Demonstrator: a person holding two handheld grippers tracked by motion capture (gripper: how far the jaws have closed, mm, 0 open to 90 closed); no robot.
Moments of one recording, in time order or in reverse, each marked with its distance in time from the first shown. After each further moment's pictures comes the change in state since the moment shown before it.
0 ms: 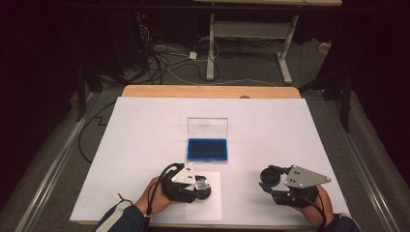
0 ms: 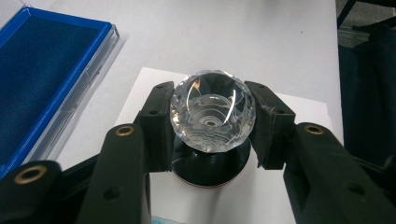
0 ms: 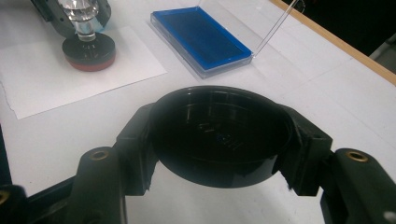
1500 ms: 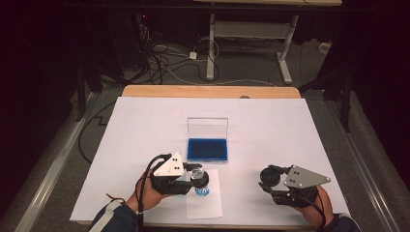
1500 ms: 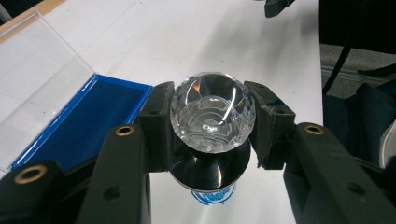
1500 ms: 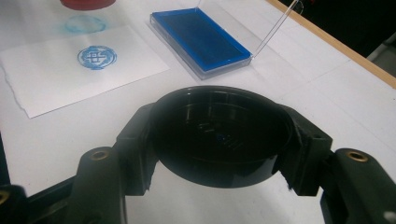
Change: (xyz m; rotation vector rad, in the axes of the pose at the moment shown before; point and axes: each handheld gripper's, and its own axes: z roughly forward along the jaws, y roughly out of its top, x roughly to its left) left arm 0.001 0.015 -0.046 -0.181 0.064 -0.007; right arm 0.001 0.001 0.000 -0.003 -0.005 -0.002
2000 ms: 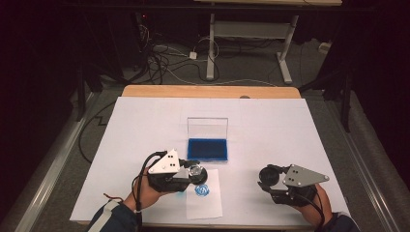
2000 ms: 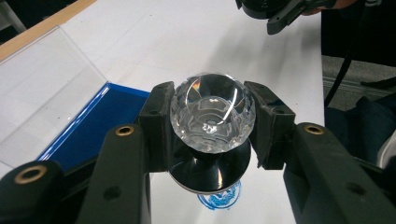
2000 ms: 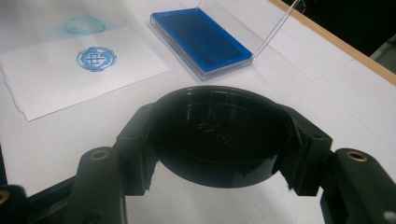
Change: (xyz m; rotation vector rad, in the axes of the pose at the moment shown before) left arm 0.005 0.002 -0.009 -0.038 0.019 -0.018; right arm -0.002 0.001 0.004 0.001 0.007 0.003
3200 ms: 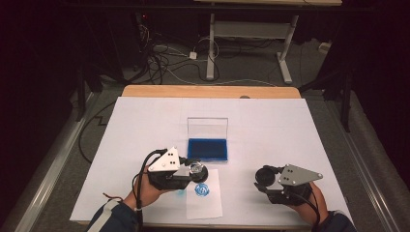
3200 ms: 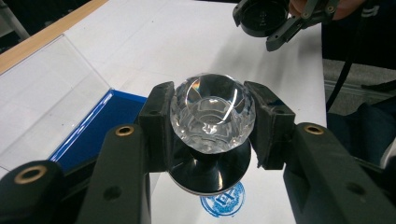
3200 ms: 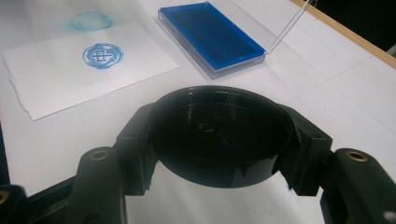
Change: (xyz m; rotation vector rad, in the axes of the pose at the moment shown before) left arm 0.002 0.004 0.001 -0.014 0.002 0.008; right arm 0.002 0.000 0.010 0.016 0.035 0.004
